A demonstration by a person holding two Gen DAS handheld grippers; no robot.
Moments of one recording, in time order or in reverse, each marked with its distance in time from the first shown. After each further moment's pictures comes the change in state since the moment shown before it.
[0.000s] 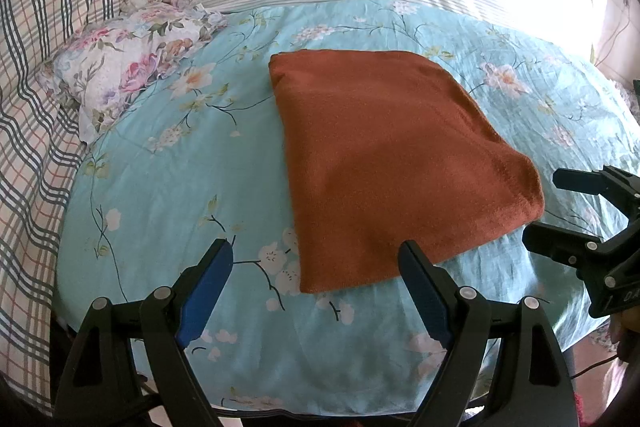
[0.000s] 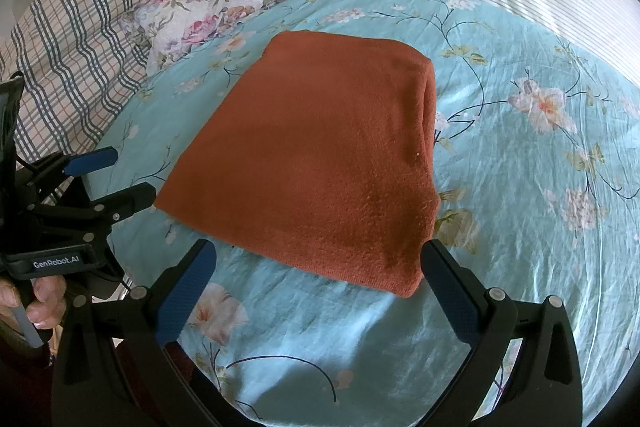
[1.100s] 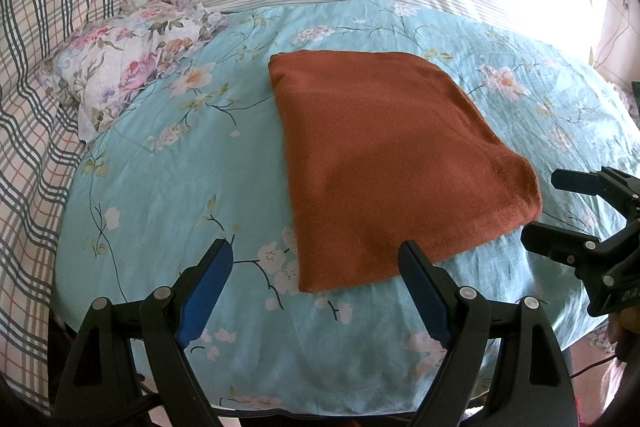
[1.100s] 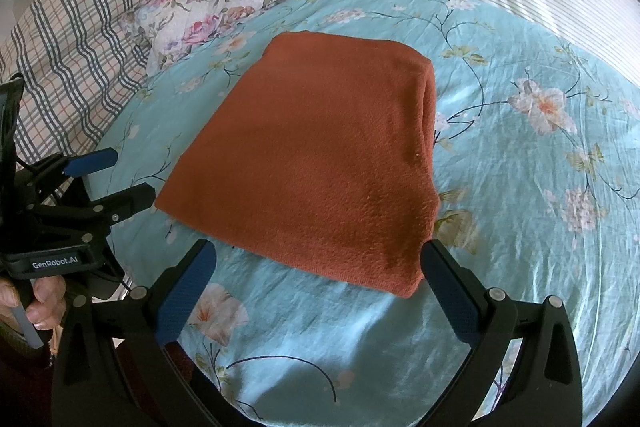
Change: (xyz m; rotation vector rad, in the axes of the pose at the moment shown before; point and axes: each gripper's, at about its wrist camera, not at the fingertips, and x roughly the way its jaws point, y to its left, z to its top) left arm -0.002 0.000 0.000 0.000 -0.001 -0.004; right arm 0.000 0.001 -0.002 -0.005 0.000 0.005
